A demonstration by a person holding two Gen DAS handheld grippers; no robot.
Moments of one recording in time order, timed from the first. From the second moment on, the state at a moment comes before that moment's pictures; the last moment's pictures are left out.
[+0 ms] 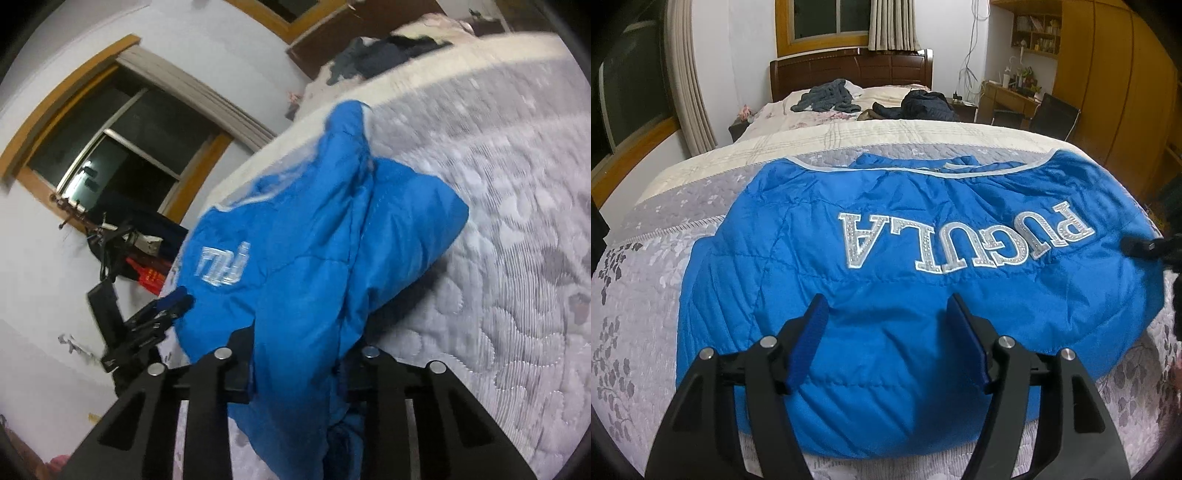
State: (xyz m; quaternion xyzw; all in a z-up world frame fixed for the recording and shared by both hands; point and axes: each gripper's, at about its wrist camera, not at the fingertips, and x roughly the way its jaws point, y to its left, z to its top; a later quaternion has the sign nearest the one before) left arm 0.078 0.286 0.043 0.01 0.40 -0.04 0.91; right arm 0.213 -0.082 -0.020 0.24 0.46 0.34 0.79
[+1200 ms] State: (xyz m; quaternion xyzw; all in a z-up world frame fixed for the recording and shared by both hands) left arm 0.116 0.305 0.033 -0.01 0.43 -0.07 0.90; right arm 0.211 -0.041 0.031 0.19 0.54 0.21 0.79
